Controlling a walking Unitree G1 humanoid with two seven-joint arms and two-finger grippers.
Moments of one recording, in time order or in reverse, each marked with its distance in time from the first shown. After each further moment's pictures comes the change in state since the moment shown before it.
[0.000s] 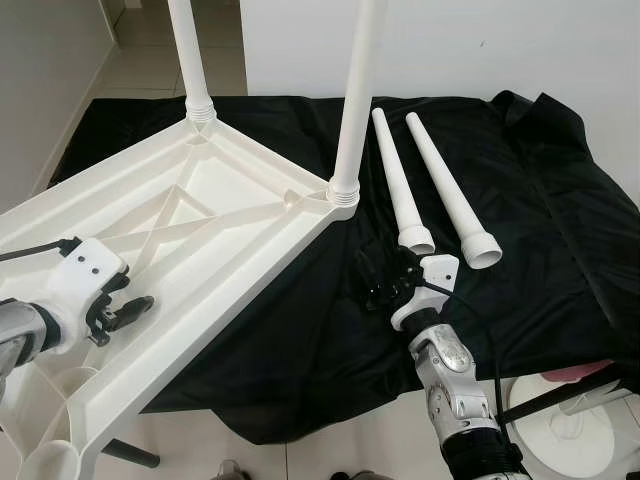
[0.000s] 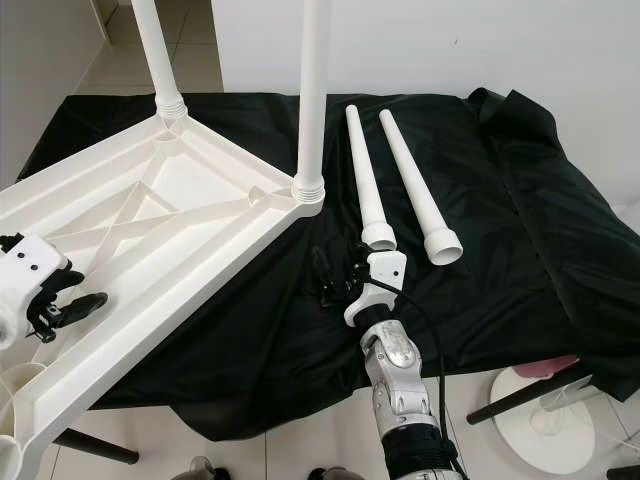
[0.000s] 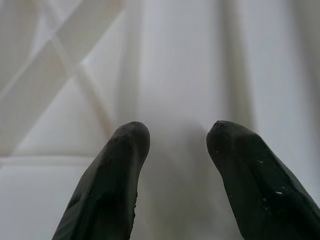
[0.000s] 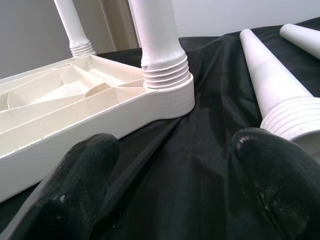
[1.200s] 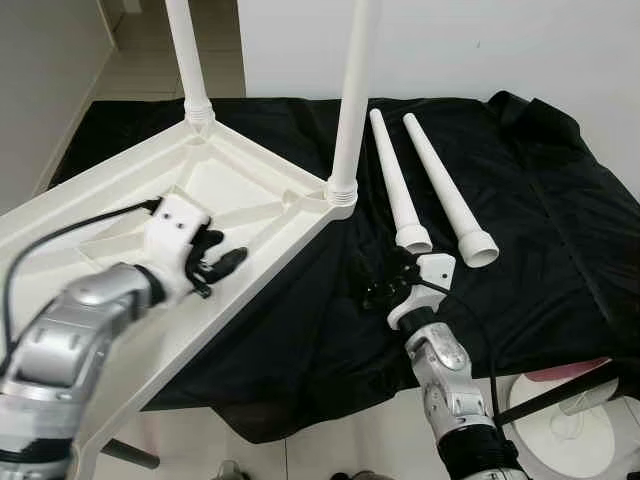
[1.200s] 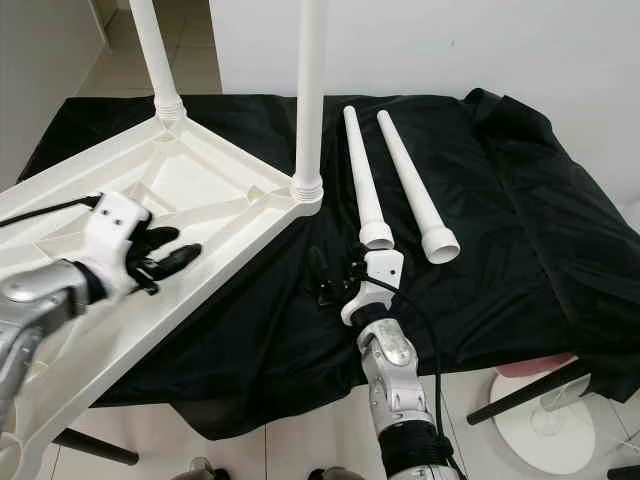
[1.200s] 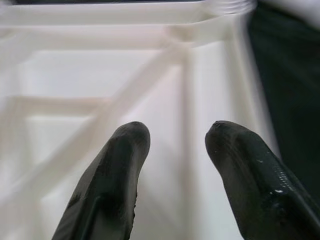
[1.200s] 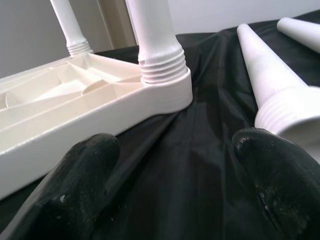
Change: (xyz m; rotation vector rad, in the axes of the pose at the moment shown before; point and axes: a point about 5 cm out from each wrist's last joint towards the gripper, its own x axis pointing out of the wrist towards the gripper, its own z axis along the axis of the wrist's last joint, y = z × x) left arm 0.040 0.002 0.058 -0.124 -0.274 0.081; right arm 0.000 0.002 -0.005 0.016 0.018 -0.005
